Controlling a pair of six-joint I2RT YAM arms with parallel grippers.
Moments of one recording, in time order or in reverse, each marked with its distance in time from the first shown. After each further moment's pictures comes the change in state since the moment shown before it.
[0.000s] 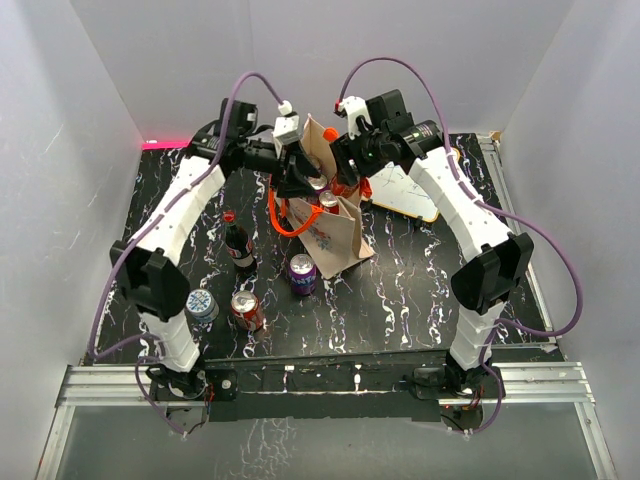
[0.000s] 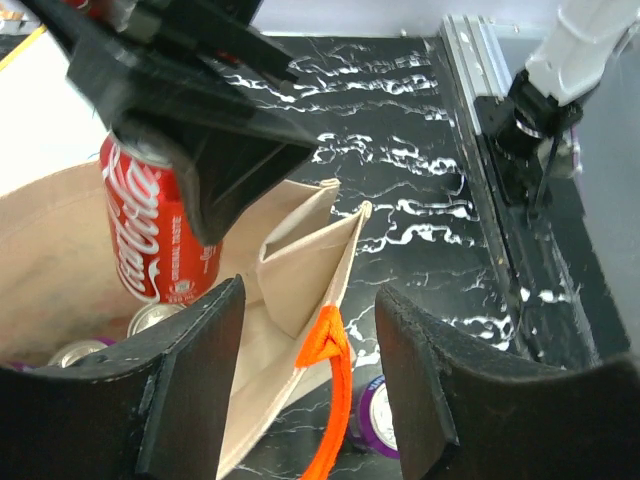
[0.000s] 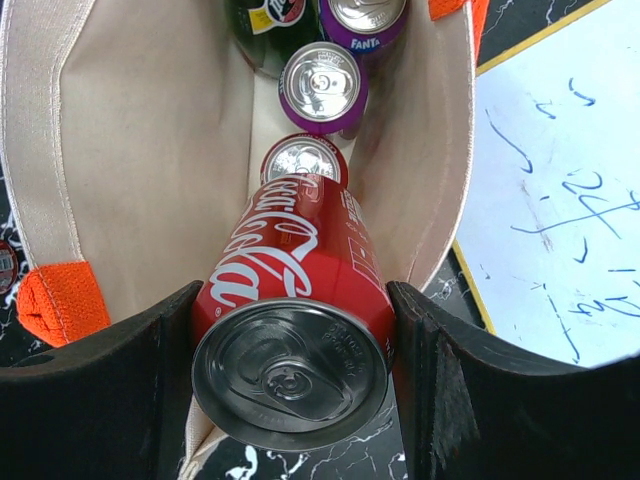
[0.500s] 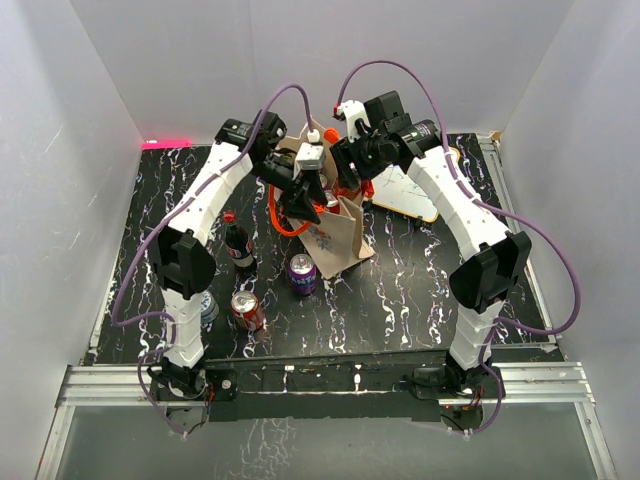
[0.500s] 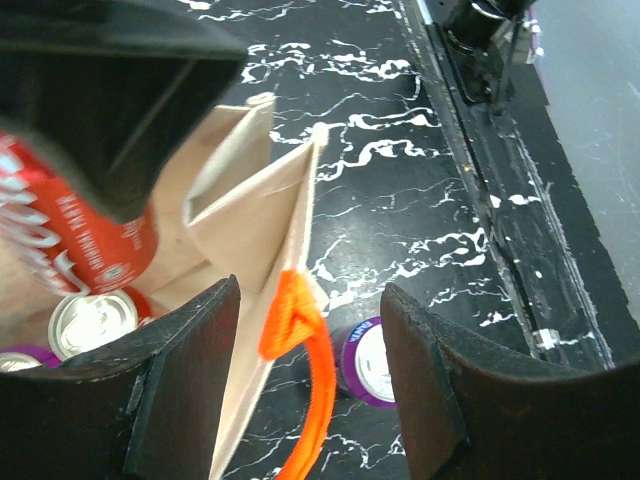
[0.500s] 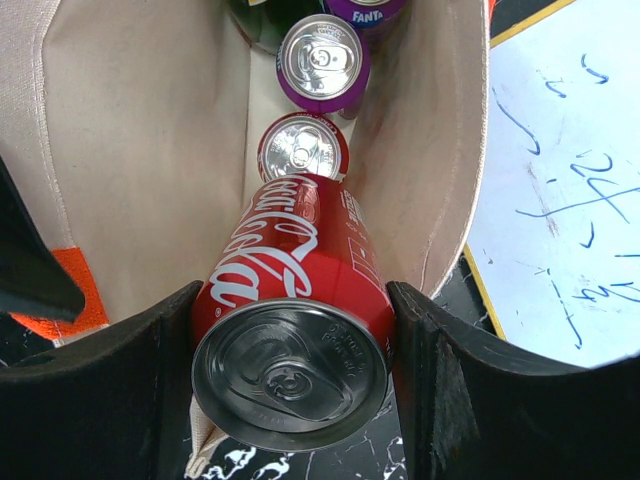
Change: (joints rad) left arm -0.085 0.283 0.375 -0.724 -0.056 0.587; right arm 0.000 0.014 0.015 -0.050 0.011 -0.014
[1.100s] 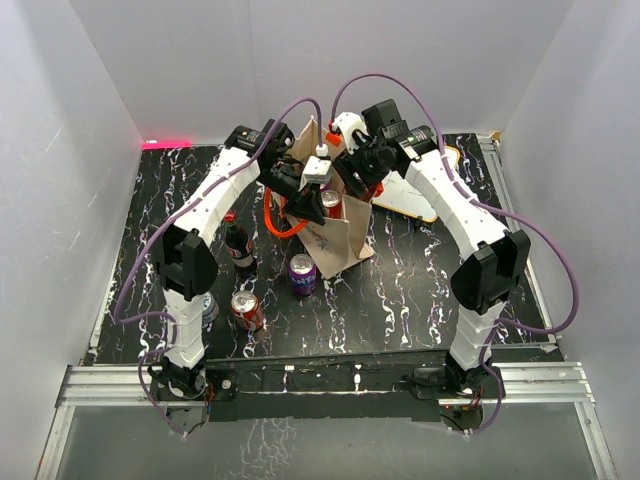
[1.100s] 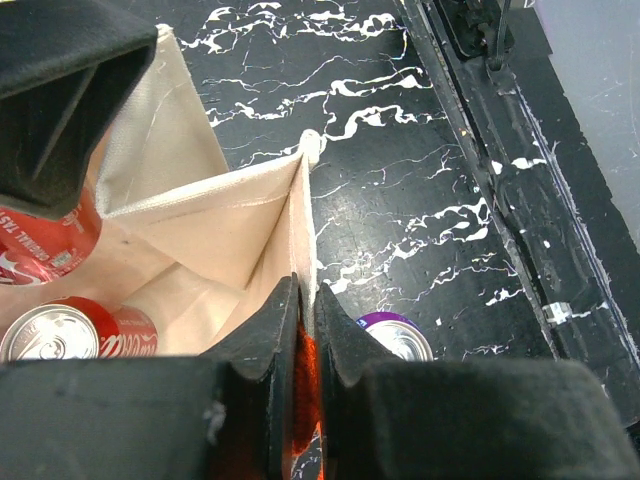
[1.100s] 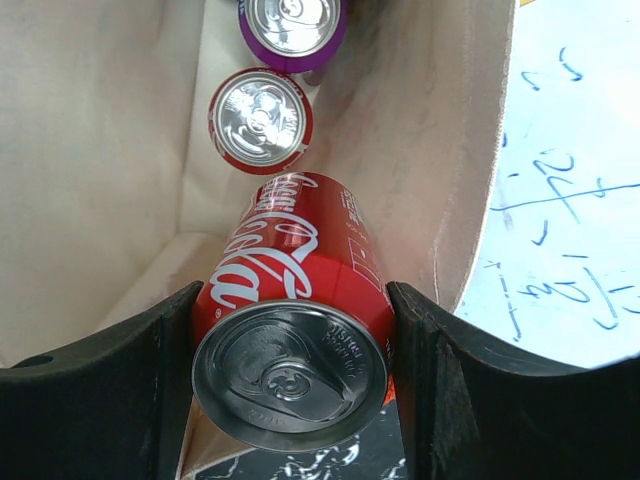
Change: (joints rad) left arm -0.045 -0.006 -0.086 0.021 -0.063 0.064; right arm 0.000 -0.010 -0.080 0.011 0.048 -0.163
